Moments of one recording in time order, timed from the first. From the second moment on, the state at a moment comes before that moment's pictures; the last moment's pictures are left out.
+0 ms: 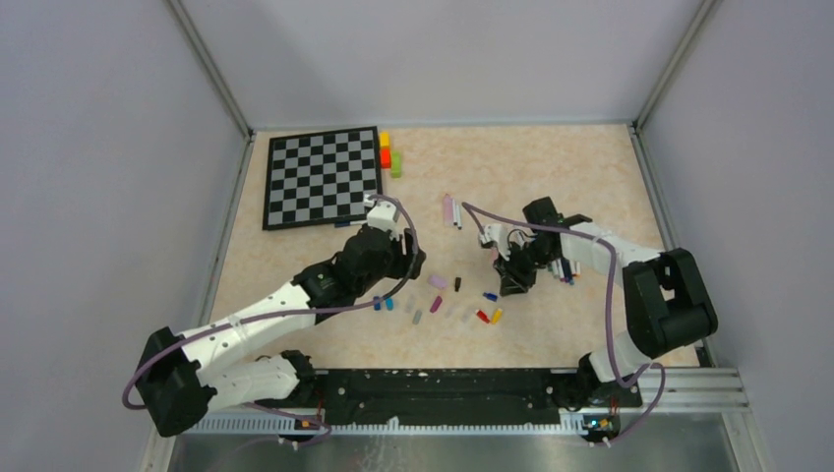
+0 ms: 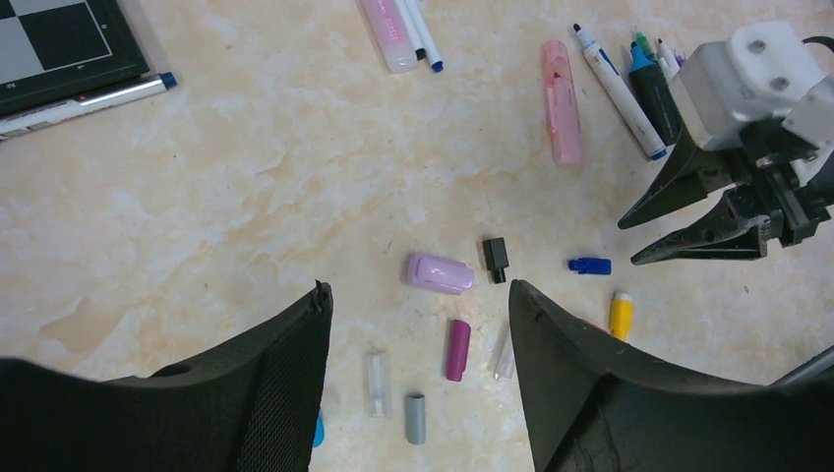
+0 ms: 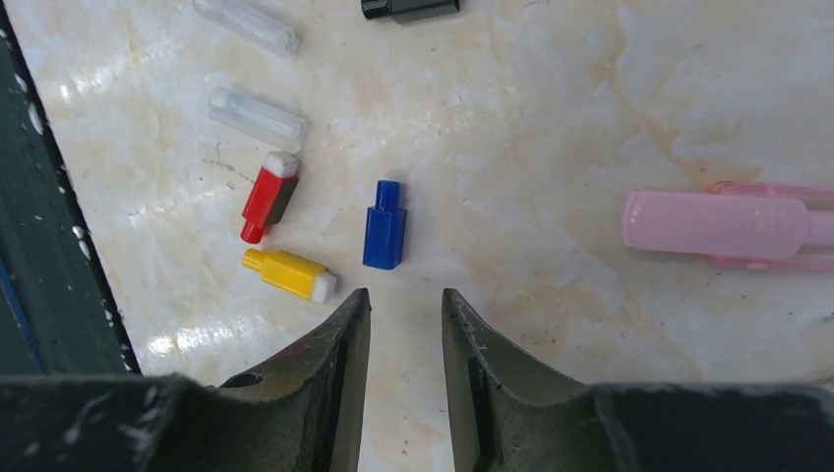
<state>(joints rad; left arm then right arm) -0.86 1.09 0.75 -0.17 -0.27 -0.50 0.33 1.53 0.86 -0.65 -0.67 -0.80</state>
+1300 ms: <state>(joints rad) -0.83 0.92 0.62 -0.19 -0.30 -0.57 0.65 1.71 1.04 -0.48 -0.39 -0.59</state>
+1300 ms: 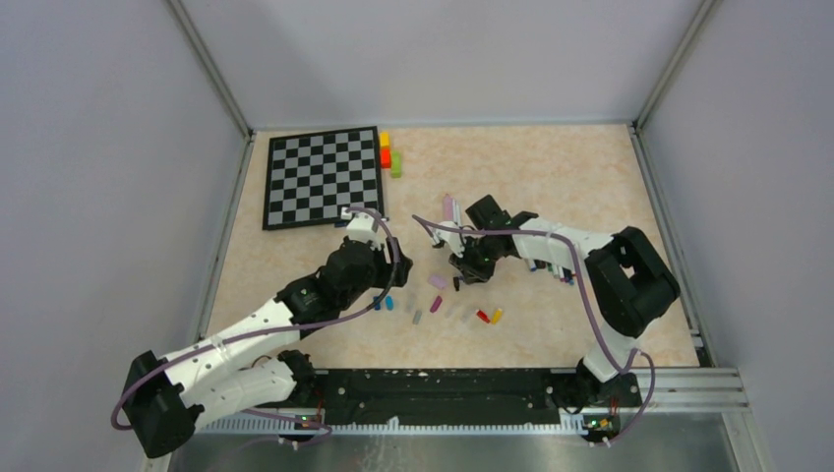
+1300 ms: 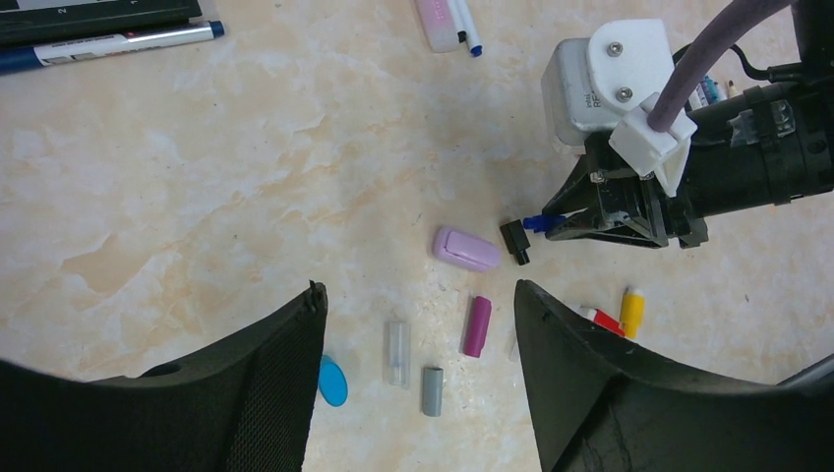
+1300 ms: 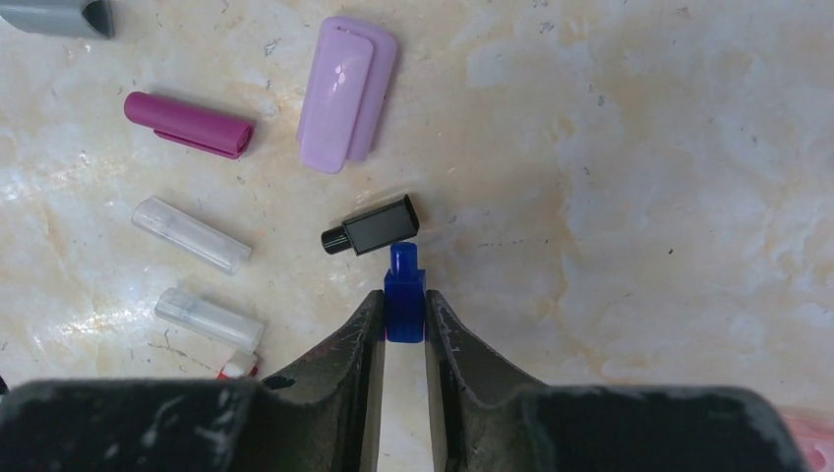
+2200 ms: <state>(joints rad) -0.80 0.94 0.62 -0.18 -0.24 -0.61 0.61 1.59 0.97 -0.50 -0.42 -0.54</state>
